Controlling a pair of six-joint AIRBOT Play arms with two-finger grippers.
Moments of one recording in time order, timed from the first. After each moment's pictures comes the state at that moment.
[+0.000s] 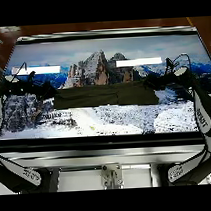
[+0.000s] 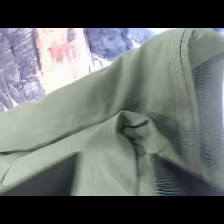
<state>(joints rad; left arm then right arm) 0.26 -1.87 1.52 0.83 -1.24 -1.38 -0.16 -1.78 1.40 -0.88 0.88 1.33</state>
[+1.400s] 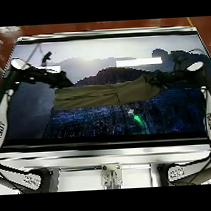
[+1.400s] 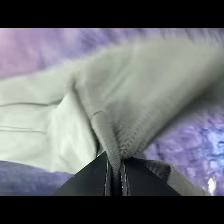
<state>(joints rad) -0.06 -1.70 1.57 0.78 -1.22 -1.32 -0.22 -1.66 1.40 -0.79 1.11 1.27</state>
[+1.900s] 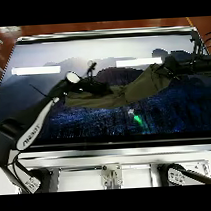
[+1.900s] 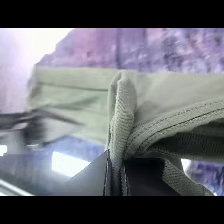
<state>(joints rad) -0.47 -1.88 1.58 0.55 -0.88 -1.32 -0.22 -1.31 1.40 -0.79 1.30 1.36</state>
